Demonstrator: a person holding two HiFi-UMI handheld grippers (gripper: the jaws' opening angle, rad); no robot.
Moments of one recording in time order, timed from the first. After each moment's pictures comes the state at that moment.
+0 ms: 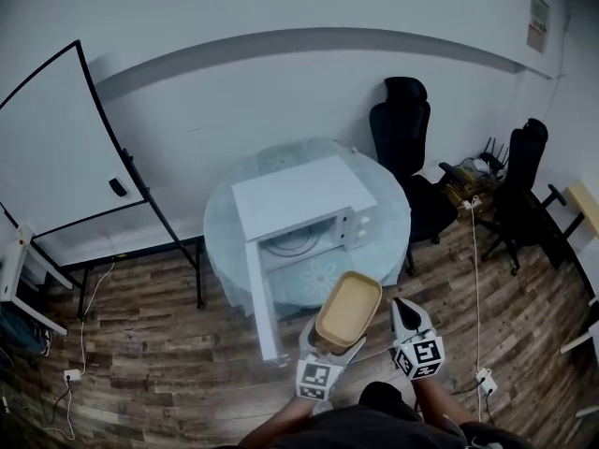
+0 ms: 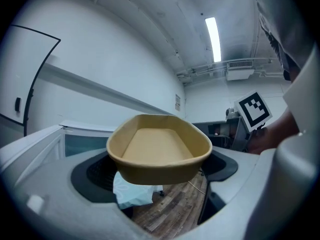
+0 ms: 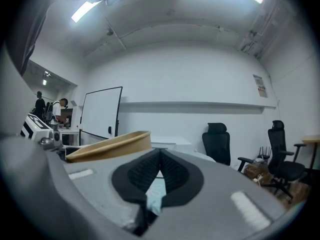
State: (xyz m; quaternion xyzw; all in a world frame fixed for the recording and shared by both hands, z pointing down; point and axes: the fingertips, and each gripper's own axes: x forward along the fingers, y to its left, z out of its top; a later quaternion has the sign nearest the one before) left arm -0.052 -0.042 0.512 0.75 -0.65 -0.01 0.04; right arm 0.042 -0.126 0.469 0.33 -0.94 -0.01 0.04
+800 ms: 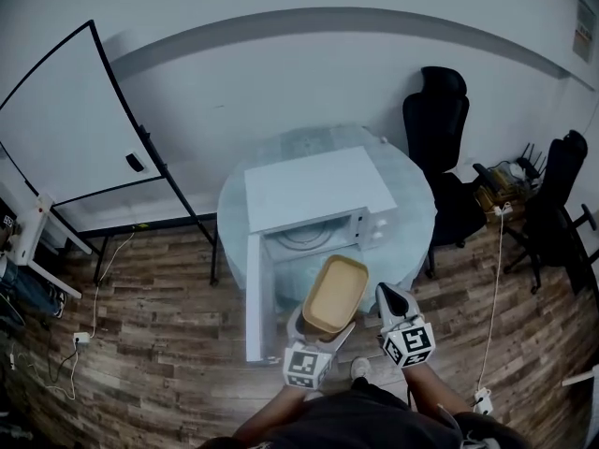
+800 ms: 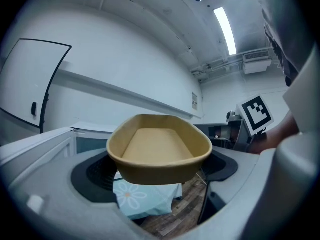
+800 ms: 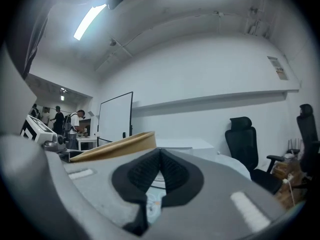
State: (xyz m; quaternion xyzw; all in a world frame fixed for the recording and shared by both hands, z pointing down) left arm -0.097 -0.103 0.513 0.68 -0.73 -0.01 0.05; right arm -0.026 -0.199 0.475 0.22 -0.98 0.02 0.01
